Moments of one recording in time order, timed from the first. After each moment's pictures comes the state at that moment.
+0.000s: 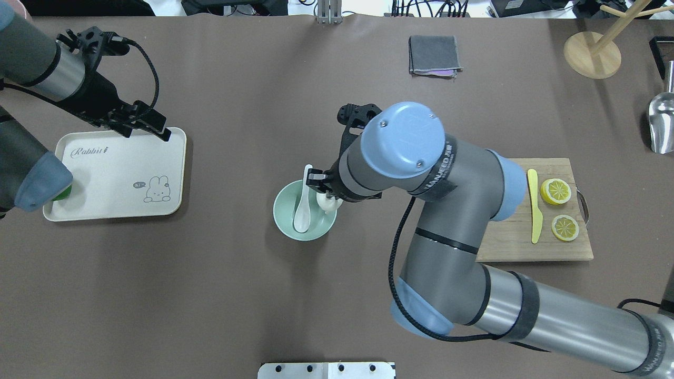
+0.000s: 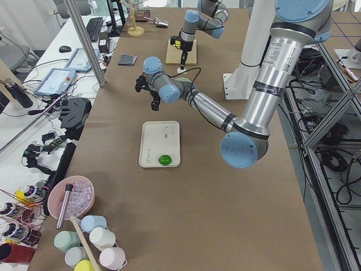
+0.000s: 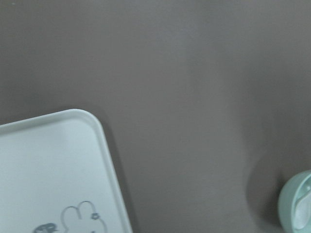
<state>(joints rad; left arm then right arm) -0.99 -1.90 -1.77 -1.83 -2.35 -0.70 0.45 -0.82 1.75 -1.50 1.76 1.45</state>
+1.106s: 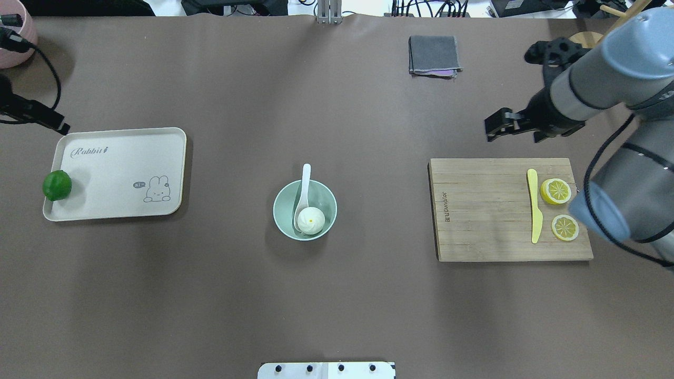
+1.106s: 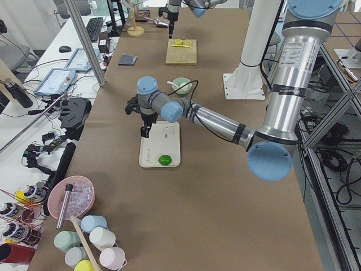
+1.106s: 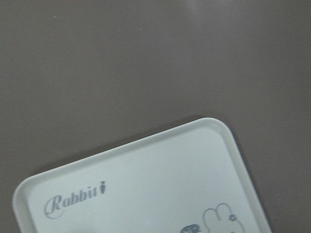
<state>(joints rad) -1.19 -1.67 -1.79 -1.76 -2.27 -0.29 0.99 -1.35 1.92 -1.51 2.10 0.77</state>
